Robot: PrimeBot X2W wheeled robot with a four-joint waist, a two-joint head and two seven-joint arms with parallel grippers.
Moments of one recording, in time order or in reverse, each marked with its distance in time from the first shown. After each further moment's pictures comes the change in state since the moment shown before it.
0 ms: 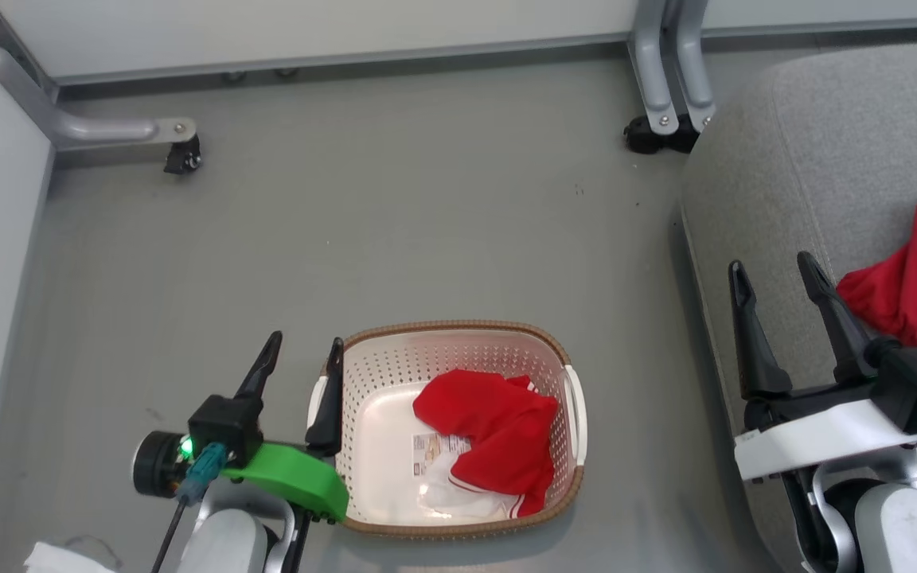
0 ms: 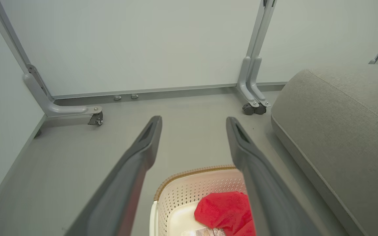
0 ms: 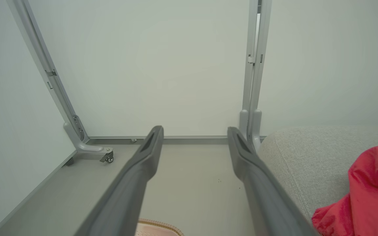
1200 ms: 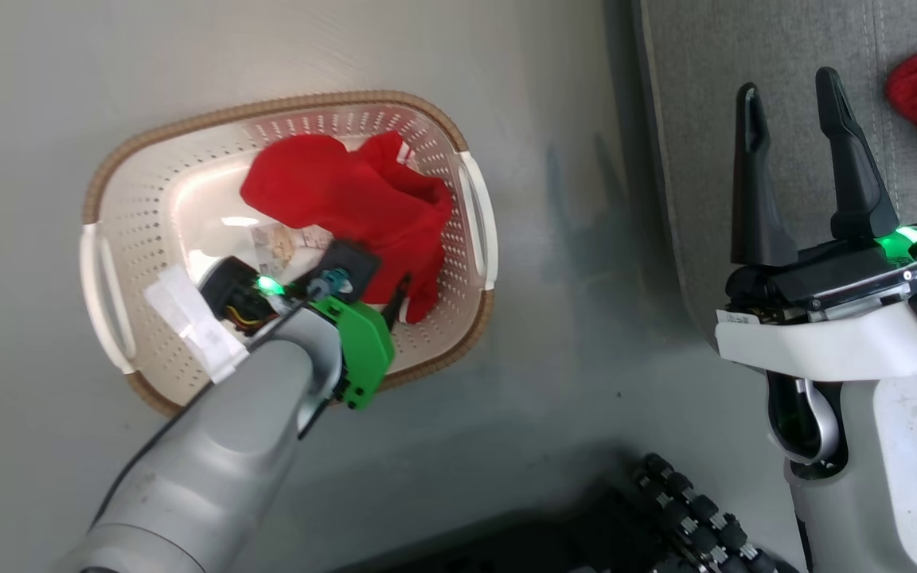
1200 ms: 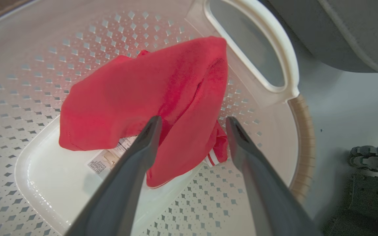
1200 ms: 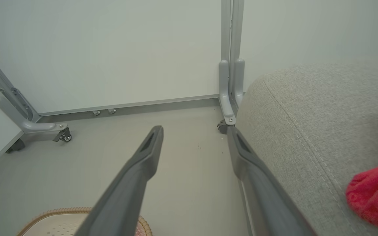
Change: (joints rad) left arm -0.634 0.024 -0.616 0.611 -0.168 -0.053 0.134; right arm -0.298 -0.001 0.077 -0.002 0.093 0.000 -0.188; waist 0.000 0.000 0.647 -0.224
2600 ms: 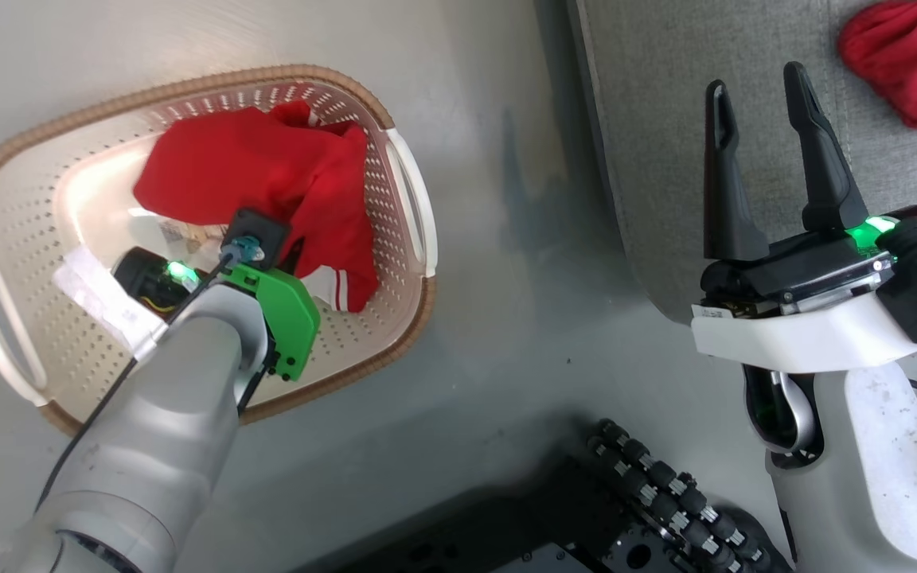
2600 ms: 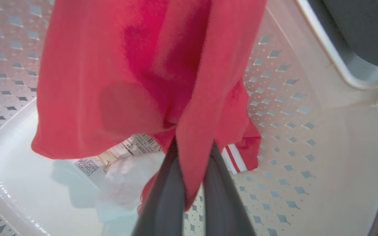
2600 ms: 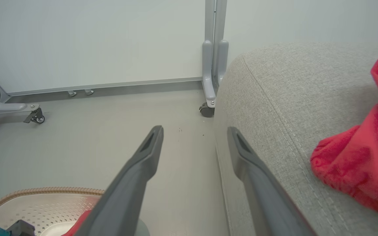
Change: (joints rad) left arm -0.130 0.034 -0.075 0.267 -0.169 0.000 -0.081; right arm -0.035 0.001 0.040 0.062 0.002 0.000 -0.039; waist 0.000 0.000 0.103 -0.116
